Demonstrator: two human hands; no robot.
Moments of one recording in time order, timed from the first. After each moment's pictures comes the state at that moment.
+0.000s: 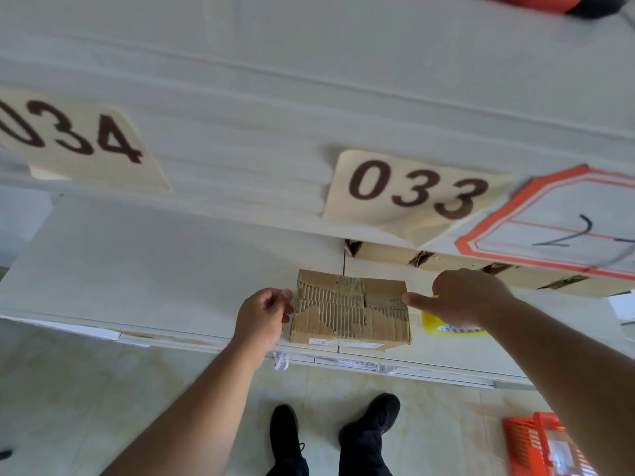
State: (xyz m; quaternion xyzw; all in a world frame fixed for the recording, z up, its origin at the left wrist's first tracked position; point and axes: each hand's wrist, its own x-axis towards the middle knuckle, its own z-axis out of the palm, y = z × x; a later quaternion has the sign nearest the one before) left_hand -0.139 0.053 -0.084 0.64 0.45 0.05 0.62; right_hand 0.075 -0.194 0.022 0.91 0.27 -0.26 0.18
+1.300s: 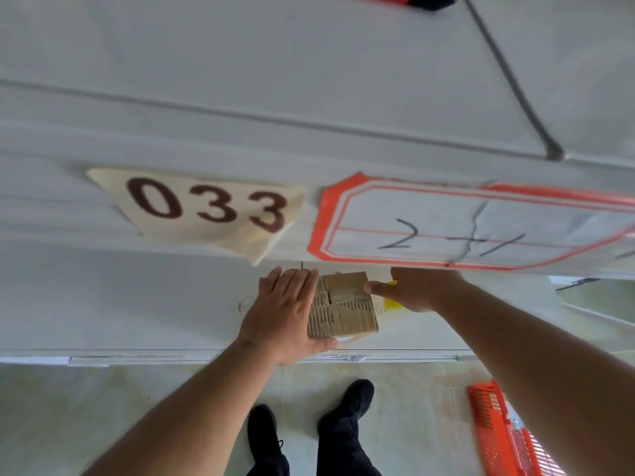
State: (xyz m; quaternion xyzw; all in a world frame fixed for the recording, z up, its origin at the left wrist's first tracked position) left_hand -0.087 -0.006 -0.061 0.99 0.00 -0.08 0.08; right_hand 0.084 -0.209 0.019 0.90 0.23 -0.35 0.11
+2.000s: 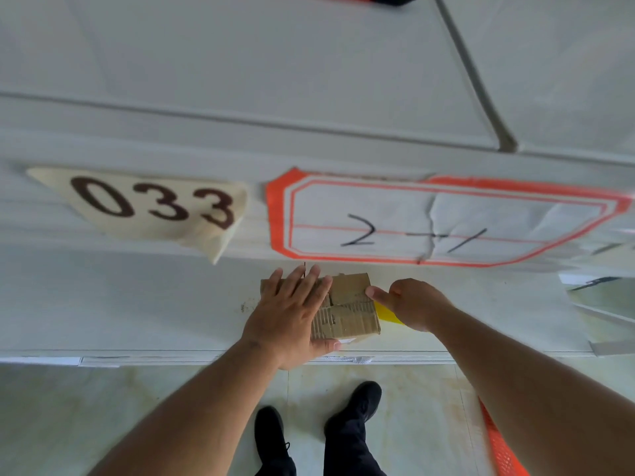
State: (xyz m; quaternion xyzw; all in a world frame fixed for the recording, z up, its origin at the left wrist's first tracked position) left_hand -0.086 -0.010 -0.061 0.99 -0.03 -0.12 0.06; right_hand 0.071 -0.230 -0.032 0.94 0.16 -0.31 0.00
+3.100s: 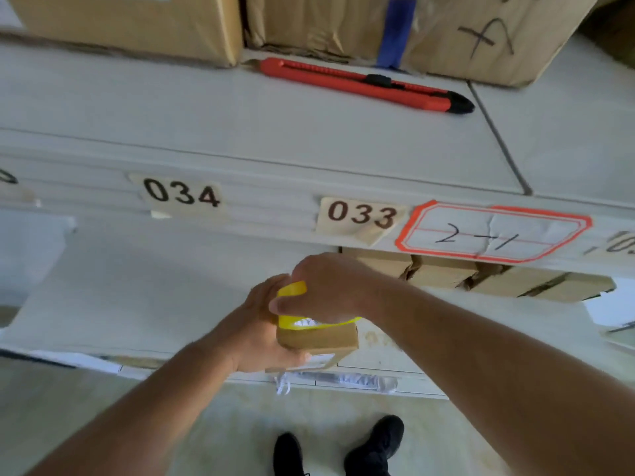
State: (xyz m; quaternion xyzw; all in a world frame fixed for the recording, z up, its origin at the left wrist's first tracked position) left_hand -0.163 0.090 -0.003 0.93 0.08 -0.05 0.35; right_hand -0.038 -0.041 0.131 0.85 0.45 -0.27 -0.03
